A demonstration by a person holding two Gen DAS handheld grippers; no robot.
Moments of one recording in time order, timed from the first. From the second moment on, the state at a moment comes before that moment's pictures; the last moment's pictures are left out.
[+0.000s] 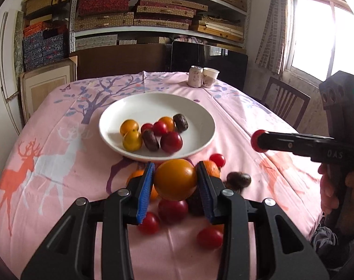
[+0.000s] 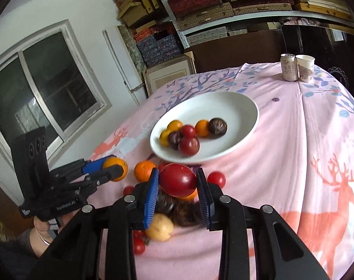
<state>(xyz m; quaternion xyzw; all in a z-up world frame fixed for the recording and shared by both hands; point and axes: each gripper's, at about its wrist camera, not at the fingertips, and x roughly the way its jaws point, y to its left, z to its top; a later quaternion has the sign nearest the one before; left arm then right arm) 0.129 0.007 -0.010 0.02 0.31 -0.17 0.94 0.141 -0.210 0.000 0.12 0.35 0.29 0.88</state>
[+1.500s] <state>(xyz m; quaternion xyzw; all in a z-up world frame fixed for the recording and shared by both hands) 0.127 0.020 -0.086 0.09 0.43 -0.13 0.89 0.127 -0.231 -0.059 0.14 0.36 0.24 0.89</state>
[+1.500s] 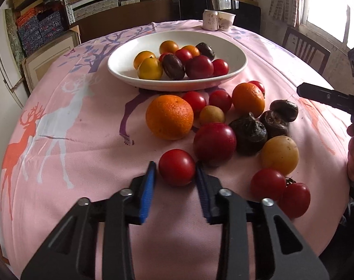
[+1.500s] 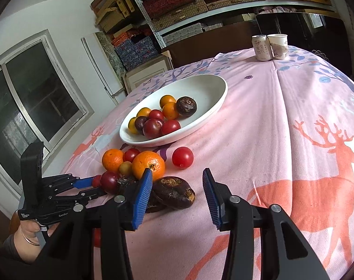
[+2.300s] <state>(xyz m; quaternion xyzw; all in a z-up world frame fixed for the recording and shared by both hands) 0.103 0.028 -0.063 0.06 0.35 -0.15 0.92 0.144 -0.208 -0.080 0.11 0.44 0.25 0.86</state>
